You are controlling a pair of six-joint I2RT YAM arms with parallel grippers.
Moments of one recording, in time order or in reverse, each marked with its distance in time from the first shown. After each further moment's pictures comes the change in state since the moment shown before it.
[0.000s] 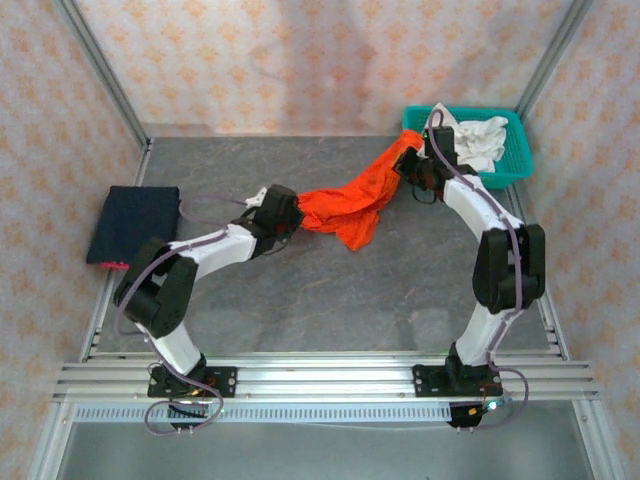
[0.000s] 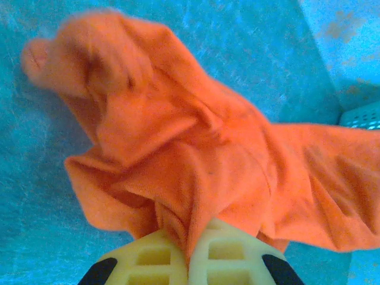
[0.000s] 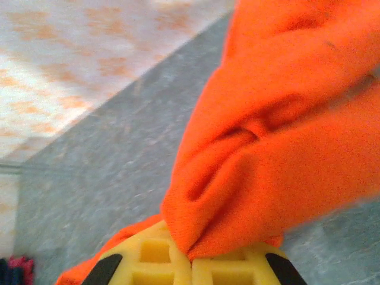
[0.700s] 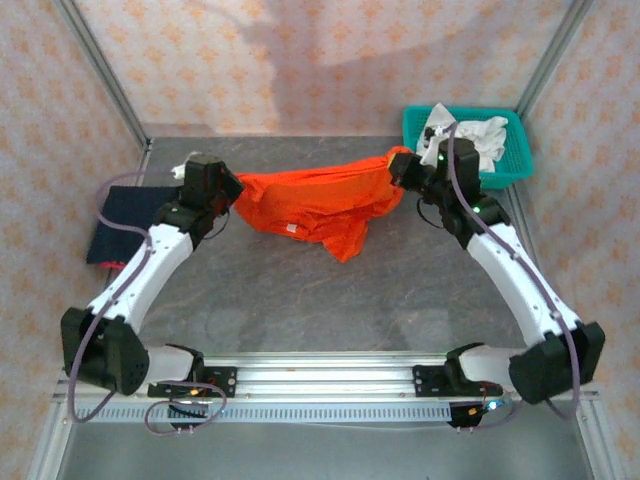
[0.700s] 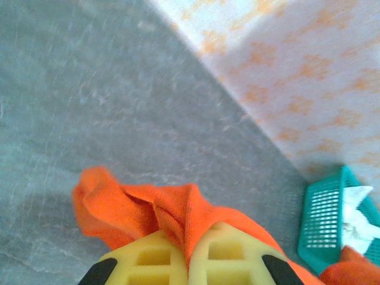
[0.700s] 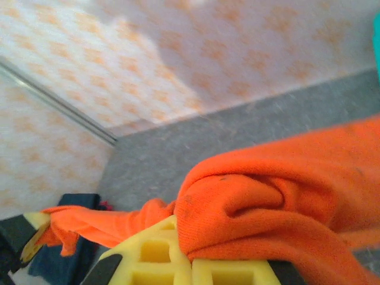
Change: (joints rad) left arm 0.285 -0.395 0.123 -0.352 0.022 0.297; right arm 0.161 -0.541 -0.181 -0.018 0.039 -0.116
